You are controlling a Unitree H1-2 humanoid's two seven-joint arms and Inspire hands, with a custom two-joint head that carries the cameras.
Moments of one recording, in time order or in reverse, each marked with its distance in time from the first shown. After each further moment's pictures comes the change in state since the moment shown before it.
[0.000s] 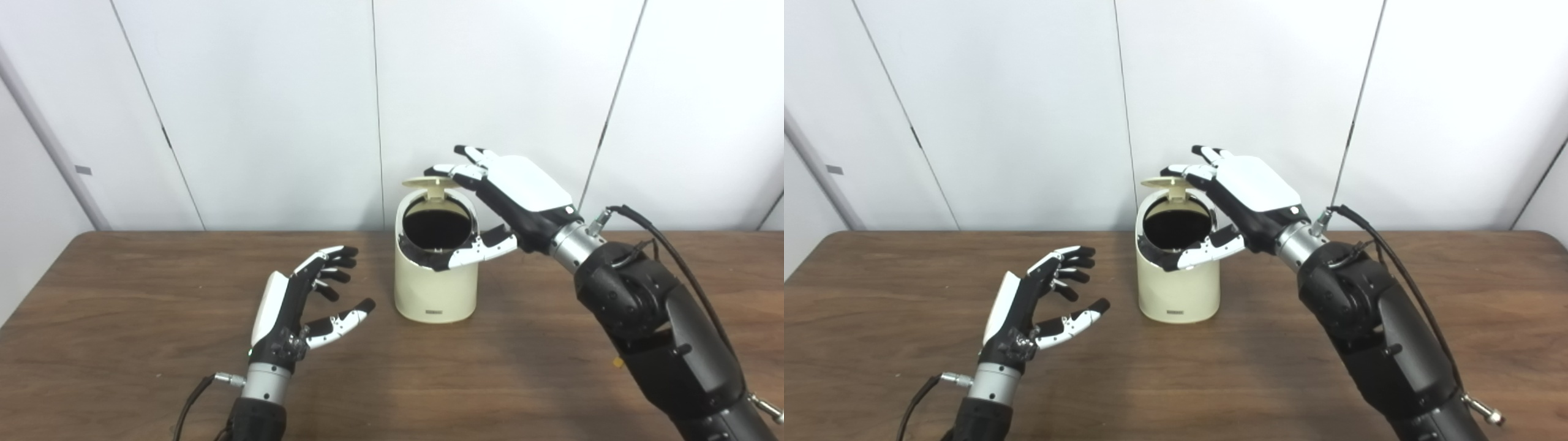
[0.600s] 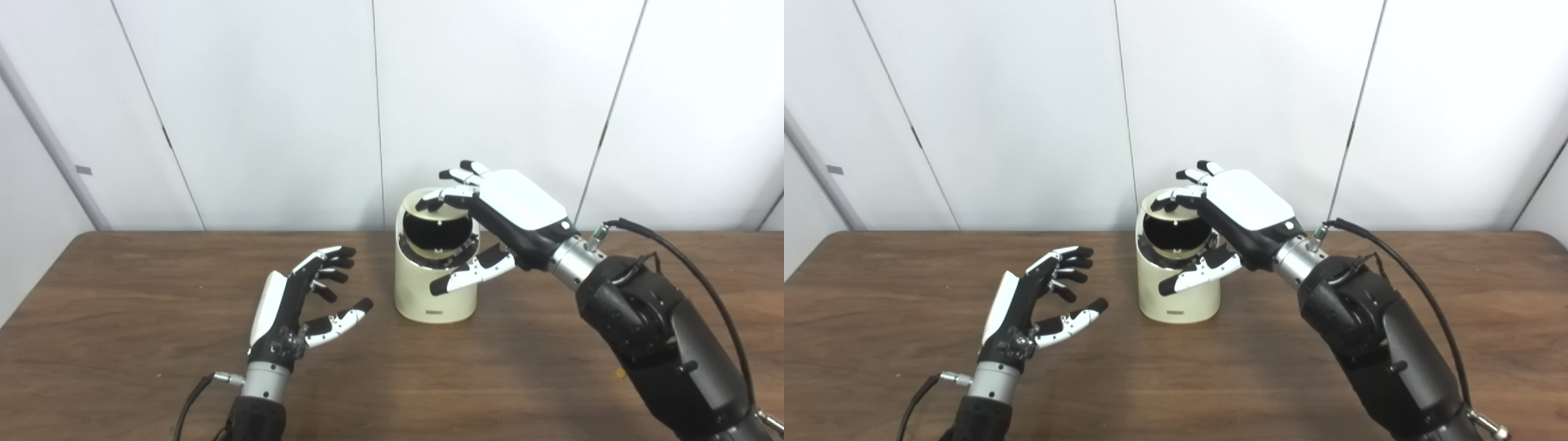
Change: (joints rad) left arm -0.003 -0.001 0.001 -0.008 -0.003 0.035 -0.001; right arm 0.046 -0.006 0.002 -0.050 -0.022 -0.068 0.008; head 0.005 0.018
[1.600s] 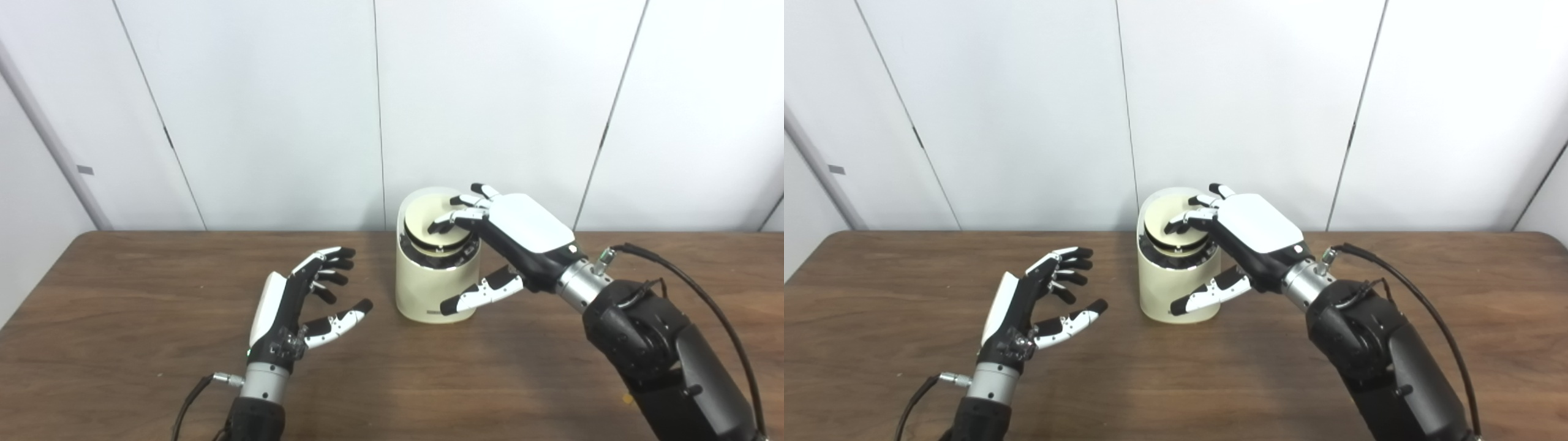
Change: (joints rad) left arm 0.005 0.002 0.000 -0.003 -0.003 0.001 -0.004; right arm 0.069 0.006 -0.024 0.024 -0.019 0.000 -0.007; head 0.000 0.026
